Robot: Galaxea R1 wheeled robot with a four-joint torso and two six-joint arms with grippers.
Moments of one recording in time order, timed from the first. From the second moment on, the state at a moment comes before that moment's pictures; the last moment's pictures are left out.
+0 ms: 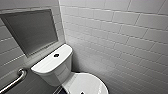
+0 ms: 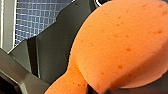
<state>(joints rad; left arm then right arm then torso) 0.80 2.89 -2.03 -0.88 0.06 -0.05 -1.60 2.75 -2.36 -0.41 0.36 0.54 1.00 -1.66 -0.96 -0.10</state>
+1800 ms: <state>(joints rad) 0.78 2.54 -1.41 -0.89 -0.29 -0.17 -1.60 2.76 -2.35 -0.41 0.36 0.54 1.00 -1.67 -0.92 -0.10</state>
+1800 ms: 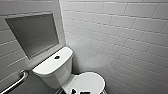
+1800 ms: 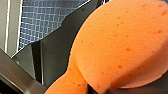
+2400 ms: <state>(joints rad) 0.74 2.44 -1.31 -0.89 -0.36 -0.56 -1.60 2.77 -2.36 -0.41 0.36 0.54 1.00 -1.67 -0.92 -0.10</state>
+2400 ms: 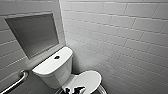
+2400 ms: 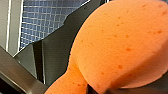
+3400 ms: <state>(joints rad) 0.67 2.27 -1.30 -0.88 -0.42 -0.90 -1.59 2.81 -2.41 -0.41 0.35 0.54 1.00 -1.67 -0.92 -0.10</state>
